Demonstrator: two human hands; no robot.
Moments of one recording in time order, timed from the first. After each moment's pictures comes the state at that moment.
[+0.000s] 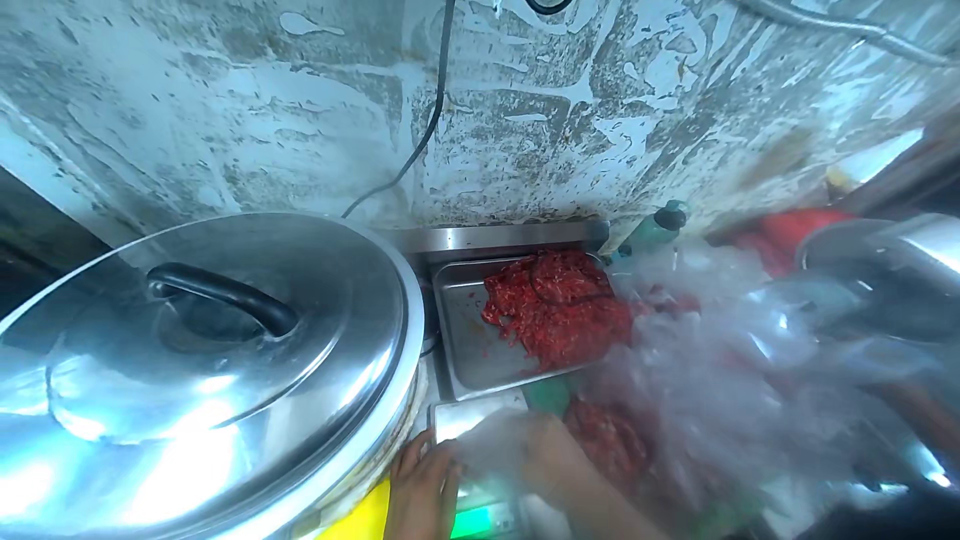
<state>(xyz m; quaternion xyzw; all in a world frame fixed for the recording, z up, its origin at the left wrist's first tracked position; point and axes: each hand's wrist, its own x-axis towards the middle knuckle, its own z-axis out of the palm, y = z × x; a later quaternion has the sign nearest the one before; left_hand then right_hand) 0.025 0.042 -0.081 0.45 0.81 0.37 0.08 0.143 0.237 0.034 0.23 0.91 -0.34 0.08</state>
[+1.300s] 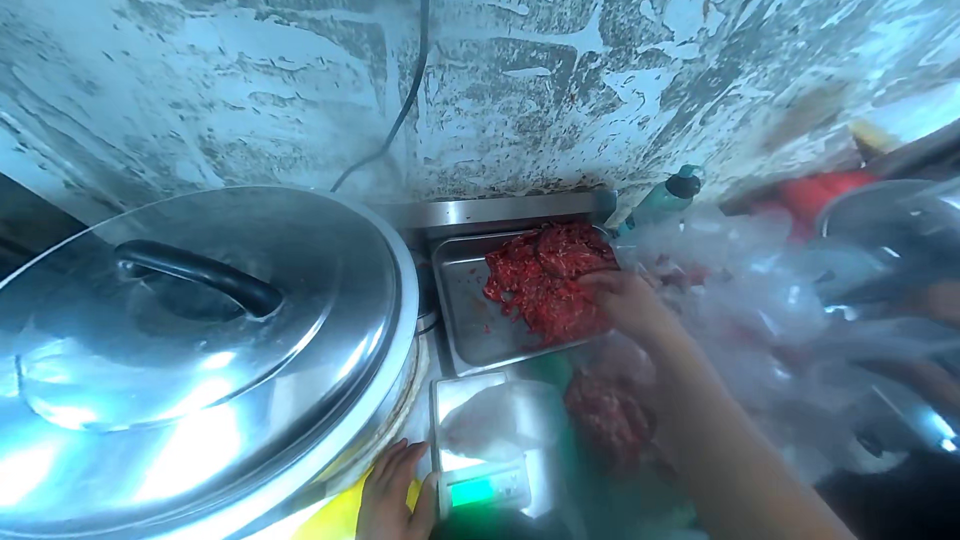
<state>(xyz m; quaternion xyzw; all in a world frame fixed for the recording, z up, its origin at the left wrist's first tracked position) 0.028 -0.014 -0.077 0.39 0.82 0.38 0.15 0.132 0.387 0.112 0.44 0.83 -0.32 -0.09</state>
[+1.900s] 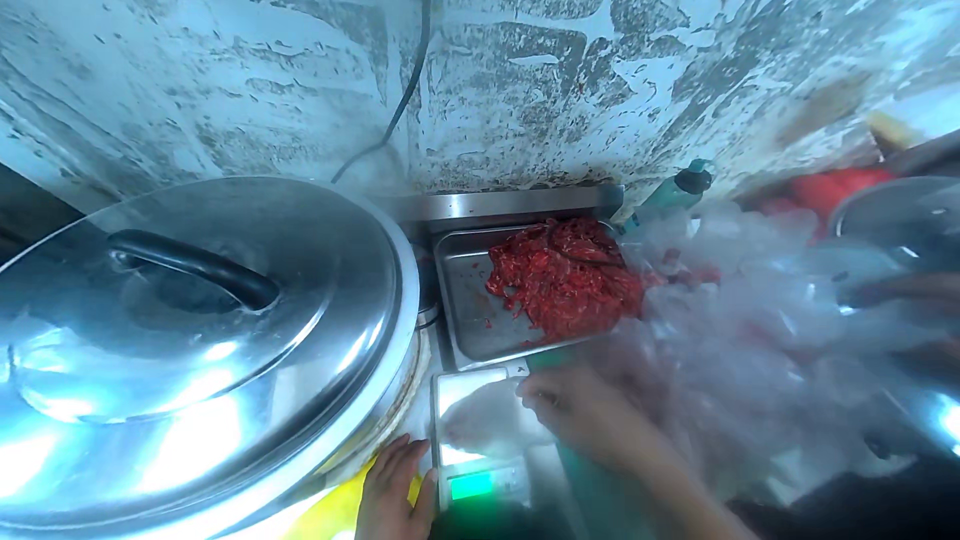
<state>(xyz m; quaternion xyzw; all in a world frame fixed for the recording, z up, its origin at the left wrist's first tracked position) 0.029 -0.013 -0.077 0.39 0.83 0.37 0.15 0.145 0.268 0.099 0.24 0.88 -0.37 0.15</state>
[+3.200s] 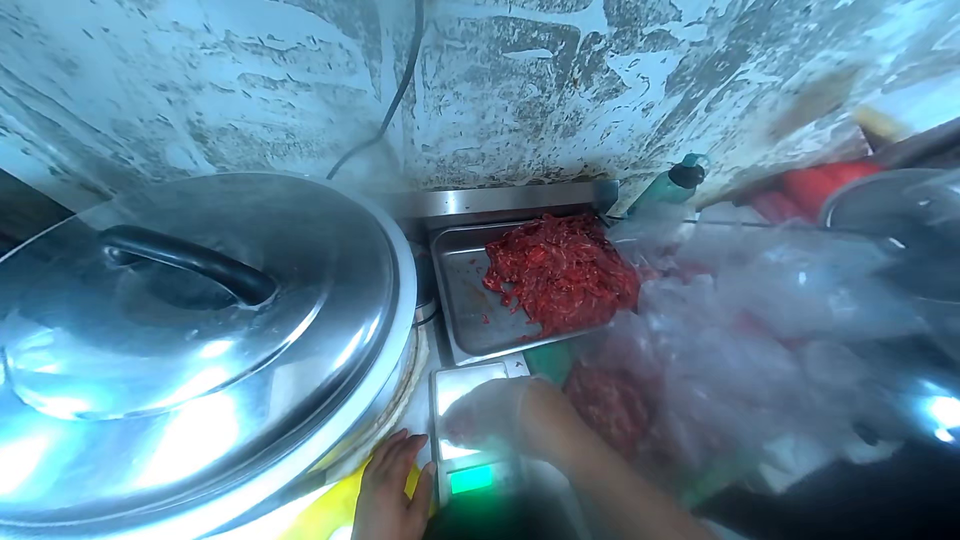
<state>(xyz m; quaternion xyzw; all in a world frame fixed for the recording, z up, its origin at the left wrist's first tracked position) 0.024 -0.015 -0.081 0.39 0.83 0.37 0.15 0.117 0.235 0.017 0.25 0.91 -0.24 0.24</state>
